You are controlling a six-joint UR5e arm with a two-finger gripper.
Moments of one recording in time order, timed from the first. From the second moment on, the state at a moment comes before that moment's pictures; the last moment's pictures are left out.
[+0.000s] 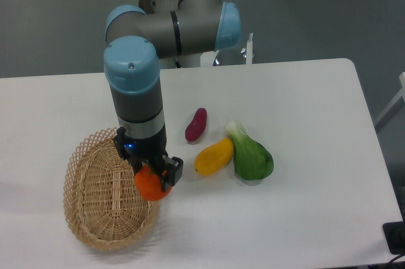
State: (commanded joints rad) arm 2.16 -1.93 -1.45 -1.08 1.53 0.75
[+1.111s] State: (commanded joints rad) arm 2.52 -1.90 -1.60 -1.14 1.53 1.34
